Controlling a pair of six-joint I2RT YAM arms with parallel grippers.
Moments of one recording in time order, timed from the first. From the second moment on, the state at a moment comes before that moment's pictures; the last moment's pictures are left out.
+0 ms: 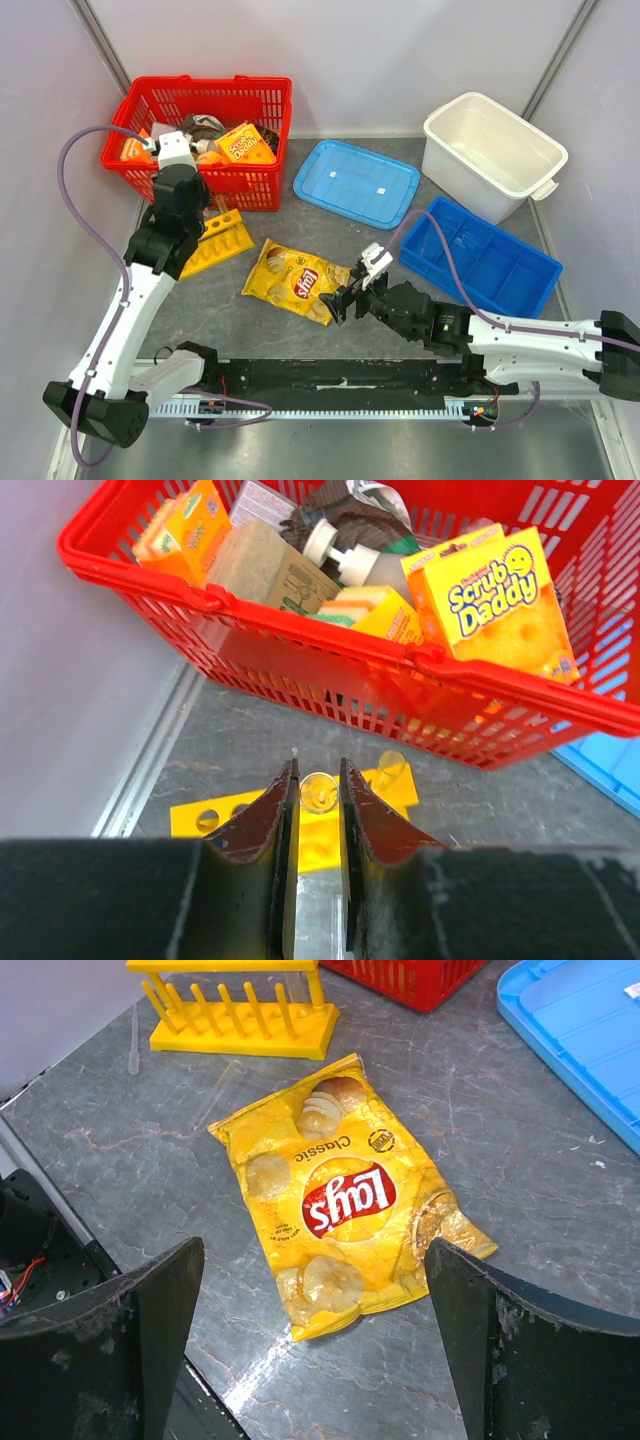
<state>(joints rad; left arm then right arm) -0.29 1.01 1.16 -0.49 -0.58 -0.15 1.27 0.98 0.55 0.21 0.46 0.30</state>
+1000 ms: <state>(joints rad) -0.24 1.18 1.08 -0.34 -0.56 -0.10 1.27 0.96 0.55 0.21 0.50 0.24</state>
